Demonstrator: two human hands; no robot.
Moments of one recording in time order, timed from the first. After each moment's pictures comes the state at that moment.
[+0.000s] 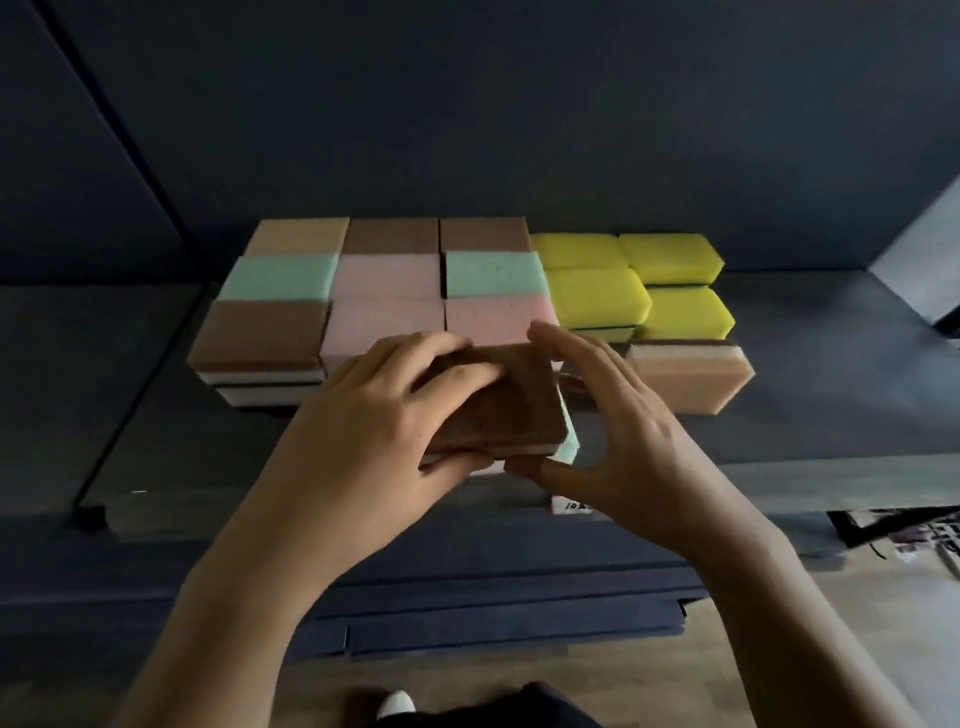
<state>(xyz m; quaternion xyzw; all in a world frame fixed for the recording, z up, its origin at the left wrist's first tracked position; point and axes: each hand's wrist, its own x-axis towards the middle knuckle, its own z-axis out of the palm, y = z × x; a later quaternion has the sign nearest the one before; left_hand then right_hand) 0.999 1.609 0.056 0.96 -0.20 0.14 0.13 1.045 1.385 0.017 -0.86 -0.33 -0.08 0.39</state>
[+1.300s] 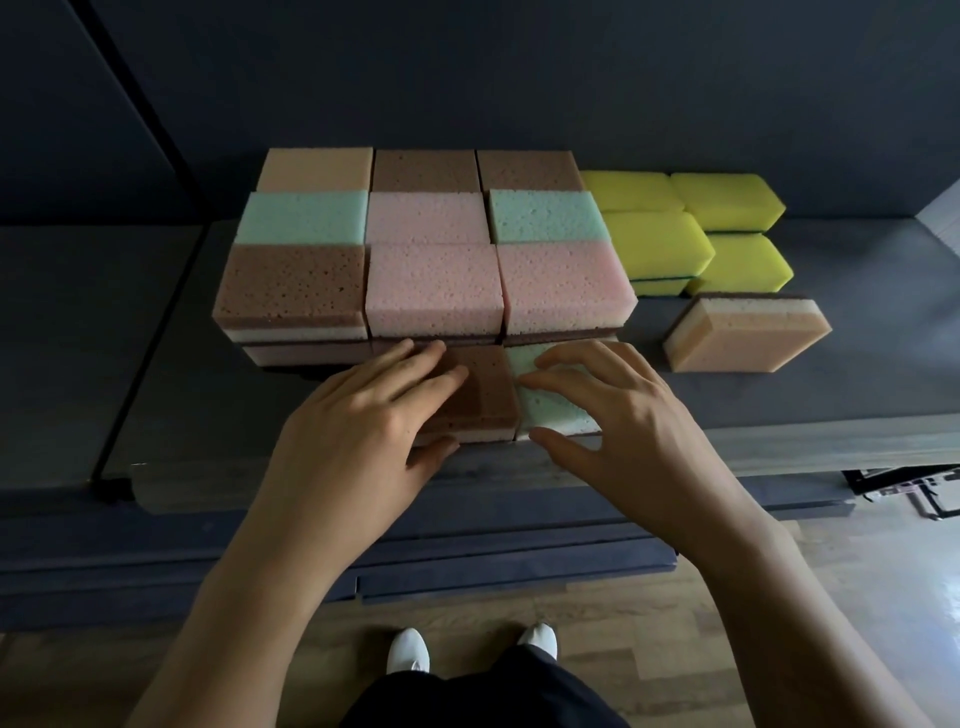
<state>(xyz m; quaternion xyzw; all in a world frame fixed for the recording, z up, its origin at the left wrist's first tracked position) 0.995 1.668 -0.004 0.97 -0.16 0.10 0.12 1.037 1.431 -0.016 -0.93 -0.28 -0.10 0.23</state>
